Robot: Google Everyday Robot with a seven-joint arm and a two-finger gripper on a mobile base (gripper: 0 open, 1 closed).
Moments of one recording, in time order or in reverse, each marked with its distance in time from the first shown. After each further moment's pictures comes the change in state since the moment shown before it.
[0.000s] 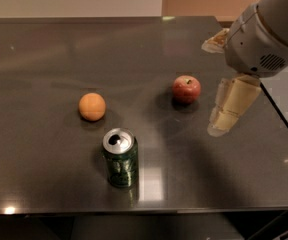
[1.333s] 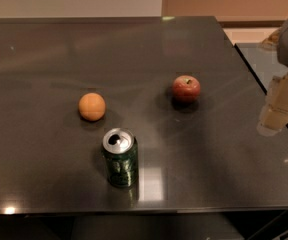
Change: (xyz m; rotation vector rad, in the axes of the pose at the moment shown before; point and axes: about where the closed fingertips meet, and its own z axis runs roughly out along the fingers) arm 0.085 -0.003 -0.039 0.034 0.225 0.175
